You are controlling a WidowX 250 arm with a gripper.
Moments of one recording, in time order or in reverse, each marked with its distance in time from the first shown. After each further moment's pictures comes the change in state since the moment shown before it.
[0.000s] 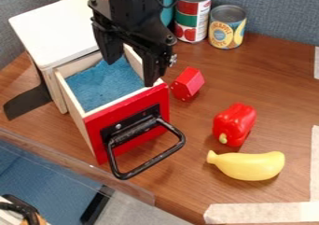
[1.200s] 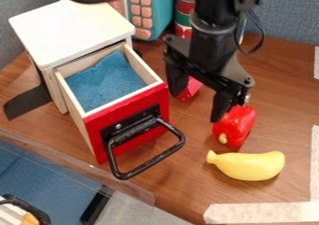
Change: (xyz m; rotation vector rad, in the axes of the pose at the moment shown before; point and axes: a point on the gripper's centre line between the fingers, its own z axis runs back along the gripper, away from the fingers) arm 0.022 -0.077 -0.033 -0.049 0.051 -0.081
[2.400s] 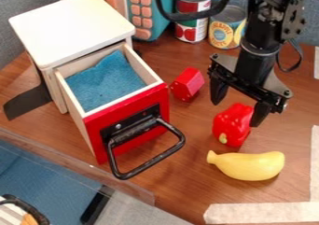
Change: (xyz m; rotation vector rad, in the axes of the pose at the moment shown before) arm 0.057 -0.025 -0.053 -0.001 0.005 0.017
